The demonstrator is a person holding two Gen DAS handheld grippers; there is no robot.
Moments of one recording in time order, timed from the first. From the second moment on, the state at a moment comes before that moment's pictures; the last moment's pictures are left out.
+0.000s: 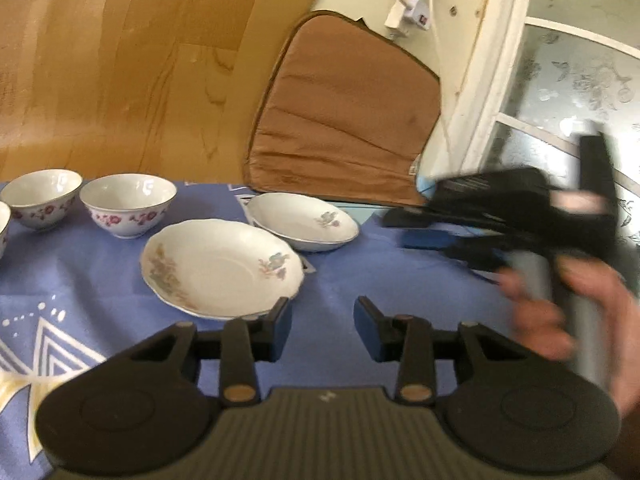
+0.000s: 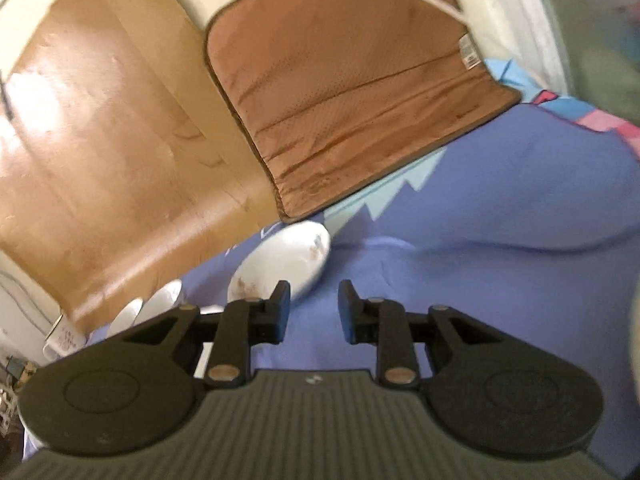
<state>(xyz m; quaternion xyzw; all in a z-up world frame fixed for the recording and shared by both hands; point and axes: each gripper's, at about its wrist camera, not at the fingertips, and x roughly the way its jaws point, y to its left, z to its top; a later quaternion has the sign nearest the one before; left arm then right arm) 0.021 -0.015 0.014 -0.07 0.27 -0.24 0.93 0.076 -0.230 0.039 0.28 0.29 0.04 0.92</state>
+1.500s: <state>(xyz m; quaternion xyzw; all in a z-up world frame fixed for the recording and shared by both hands) 0.039 -0.122 0.042 -0.07 0.34 -0.33 0.88 -0.036 -0.289 0.034 0.26 0.29 0.02 0.92</state>
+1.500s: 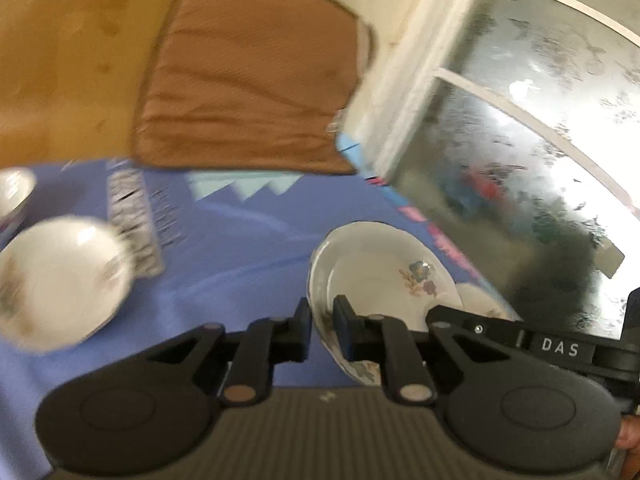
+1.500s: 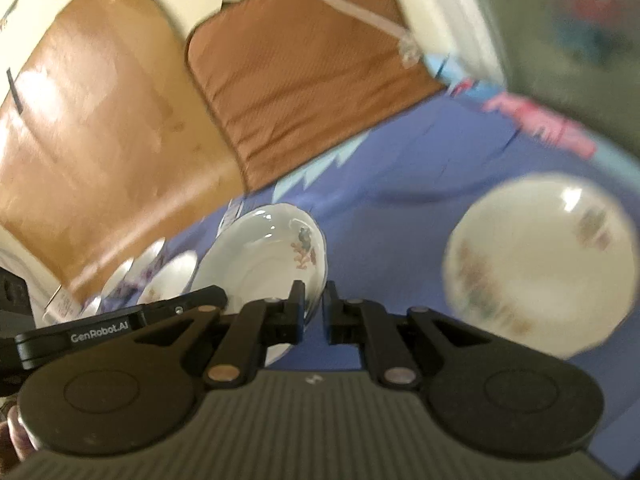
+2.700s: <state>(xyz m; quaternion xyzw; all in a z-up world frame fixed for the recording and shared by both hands) 0.016 -0.257 0.029 0.03 0.36 -0.38 0.85 -0.094 -0.378 0.017 0.24 0.23 -0.16 0.93</state>
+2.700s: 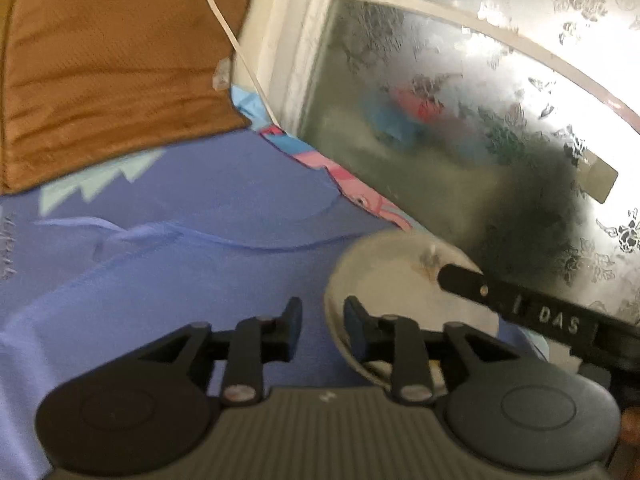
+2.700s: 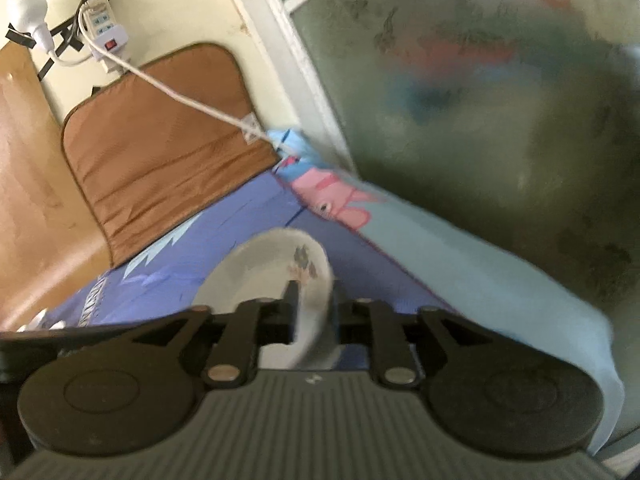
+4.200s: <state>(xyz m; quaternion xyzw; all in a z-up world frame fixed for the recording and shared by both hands) 0.037 0.023 0.019 -0.16 0.39 -0.15 0.90 0.032 -0.170 0.027 0.21 0.32 0.09 0.92</state>
